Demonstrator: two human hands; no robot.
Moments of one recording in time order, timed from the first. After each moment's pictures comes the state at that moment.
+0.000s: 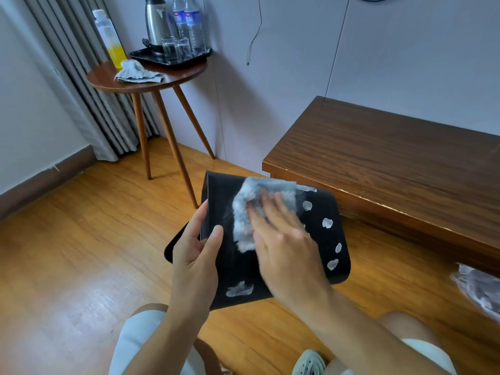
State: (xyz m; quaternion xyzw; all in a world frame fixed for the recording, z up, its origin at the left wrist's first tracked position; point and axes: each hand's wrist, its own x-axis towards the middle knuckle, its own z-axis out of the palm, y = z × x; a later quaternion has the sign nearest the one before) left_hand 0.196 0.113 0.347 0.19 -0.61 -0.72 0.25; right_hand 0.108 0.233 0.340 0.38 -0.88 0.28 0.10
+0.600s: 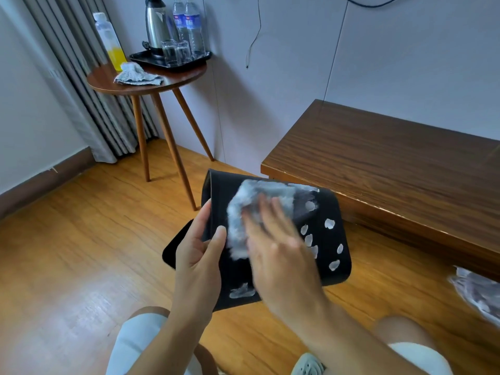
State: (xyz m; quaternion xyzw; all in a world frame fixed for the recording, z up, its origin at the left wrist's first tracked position) left_hand 0.194 0.121 0.353 0.17 -0.60 -0.73 0.26; right_hand 0.120 0.235 0.345 0.38 -0.88 0.27 0.10
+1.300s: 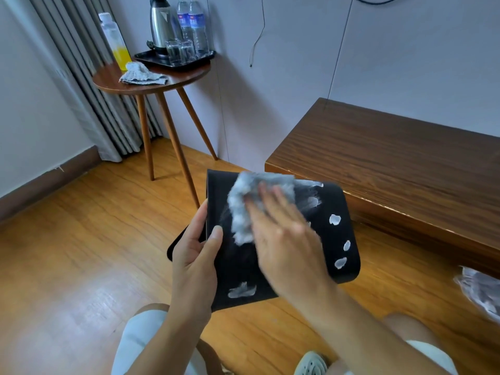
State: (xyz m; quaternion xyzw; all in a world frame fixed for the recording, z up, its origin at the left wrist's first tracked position) left_hand 0.203 0.117 0.353 0.18 -0.56 -0.76 0.26; right_hand 0.104 0.231 0.348 0.39 -0.87 0.27 0.15
